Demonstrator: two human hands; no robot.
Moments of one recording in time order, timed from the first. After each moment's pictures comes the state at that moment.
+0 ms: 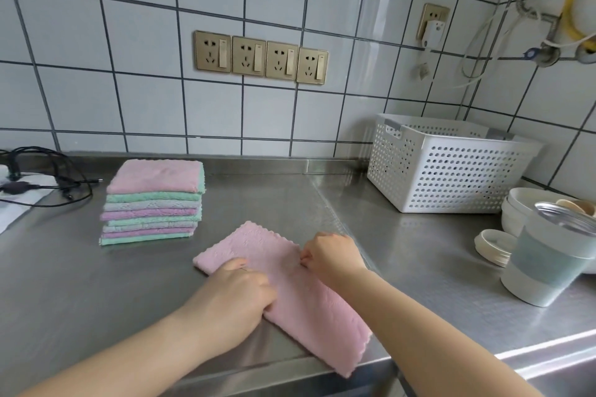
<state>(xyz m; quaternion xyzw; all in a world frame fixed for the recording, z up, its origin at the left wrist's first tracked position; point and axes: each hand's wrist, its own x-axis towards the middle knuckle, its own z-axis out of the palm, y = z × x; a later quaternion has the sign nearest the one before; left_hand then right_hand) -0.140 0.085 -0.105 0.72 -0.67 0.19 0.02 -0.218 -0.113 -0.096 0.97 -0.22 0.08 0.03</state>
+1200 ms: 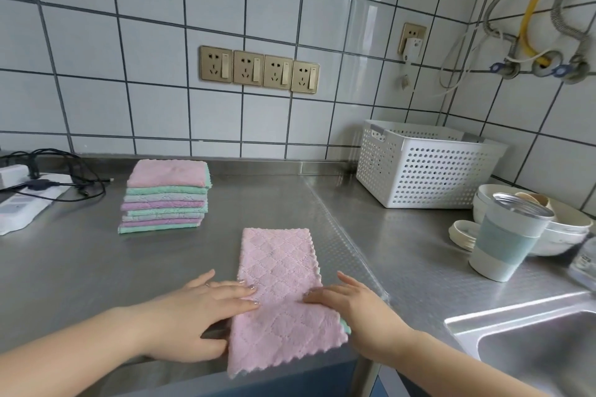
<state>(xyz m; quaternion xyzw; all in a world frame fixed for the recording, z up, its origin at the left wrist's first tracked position) -0.144 0.163 -0.101 0.72 -0.69 -0.05 -0.02 -0.351 -0.057 -0.111 0.99 -0.03 0.09 -0.08</state>
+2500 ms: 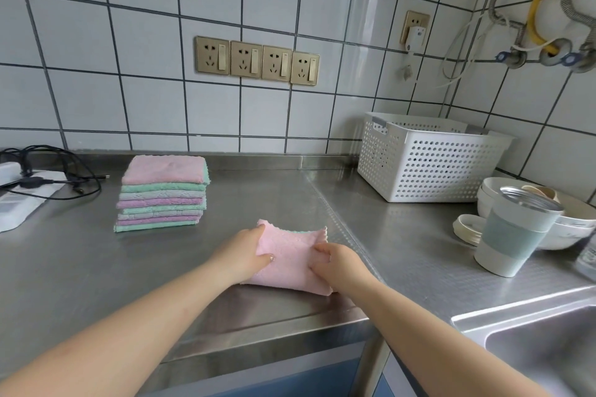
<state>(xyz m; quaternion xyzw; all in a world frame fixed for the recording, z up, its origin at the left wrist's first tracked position) -0.139 0.064 -0.084 0.87 -0.44 -0.09 0.20 -0.284 -0.059 -0.085 0.89 -0.34 0.10 -0.30</state>
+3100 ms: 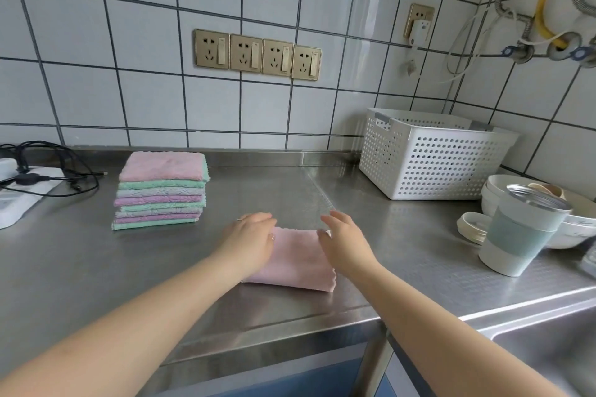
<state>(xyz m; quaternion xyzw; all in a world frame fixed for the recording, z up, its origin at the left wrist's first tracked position) -0.133 0.048 -0.084 0.85 -0.49 0.07 0.17 -0.263 -0.084 -0.080 0.90 -0.34 0.17 -0.20</state>
